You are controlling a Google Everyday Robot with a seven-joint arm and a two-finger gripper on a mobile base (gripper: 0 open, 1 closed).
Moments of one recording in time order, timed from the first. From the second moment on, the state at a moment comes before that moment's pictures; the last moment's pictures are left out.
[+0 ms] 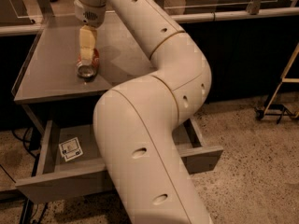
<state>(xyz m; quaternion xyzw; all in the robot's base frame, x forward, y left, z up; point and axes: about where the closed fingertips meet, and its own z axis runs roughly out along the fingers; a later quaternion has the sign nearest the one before) 0.725 0.190 0.902 -0.76 0.62 0.06 0.18</state>
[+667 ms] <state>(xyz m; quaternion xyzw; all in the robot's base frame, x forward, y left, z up) 0.734 0.194 0.882 -0.75 0.64 0.07 0.16</state>
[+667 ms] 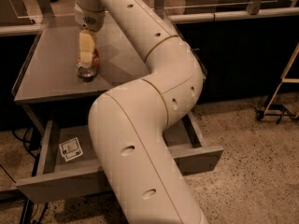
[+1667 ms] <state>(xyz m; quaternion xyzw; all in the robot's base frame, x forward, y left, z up) 0.745 0.202 0.866 -0.75 0.63 0.08 0.17</state>
